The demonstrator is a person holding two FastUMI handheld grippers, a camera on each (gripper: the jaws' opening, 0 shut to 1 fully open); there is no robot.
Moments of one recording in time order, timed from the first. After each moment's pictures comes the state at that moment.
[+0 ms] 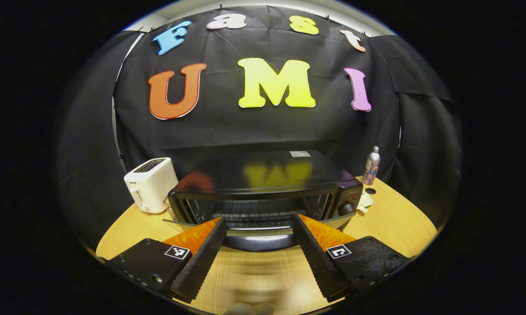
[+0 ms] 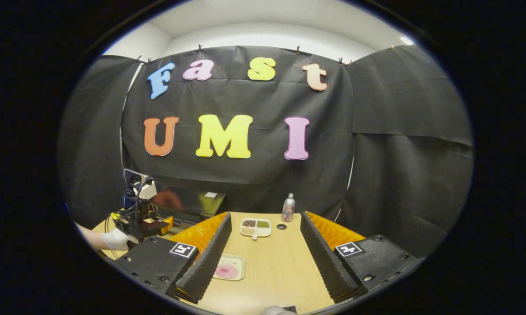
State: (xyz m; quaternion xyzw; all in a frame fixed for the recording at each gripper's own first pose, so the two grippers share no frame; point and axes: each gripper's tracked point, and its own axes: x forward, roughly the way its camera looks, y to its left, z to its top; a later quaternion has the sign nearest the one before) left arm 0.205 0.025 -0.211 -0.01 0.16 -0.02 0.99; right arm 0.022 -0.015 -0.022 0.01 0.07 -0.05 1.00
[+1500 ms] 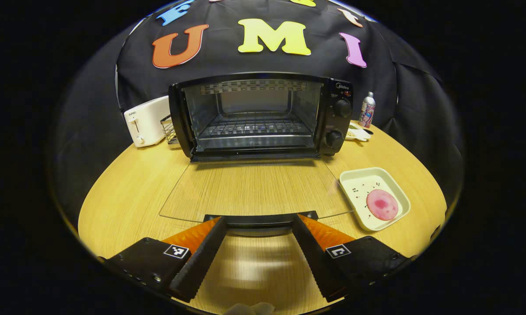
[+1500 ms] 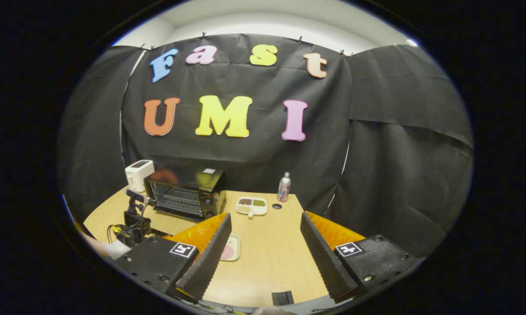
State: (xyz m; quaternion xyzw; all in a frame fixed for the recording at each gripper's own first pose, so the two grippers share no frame) left arm 0.112 0.014 -0.351 -0.02 0.28 -0.02 0.96; right arm -0.013 -0.014 -0.078 0.00 0.13 -0.06 0.99
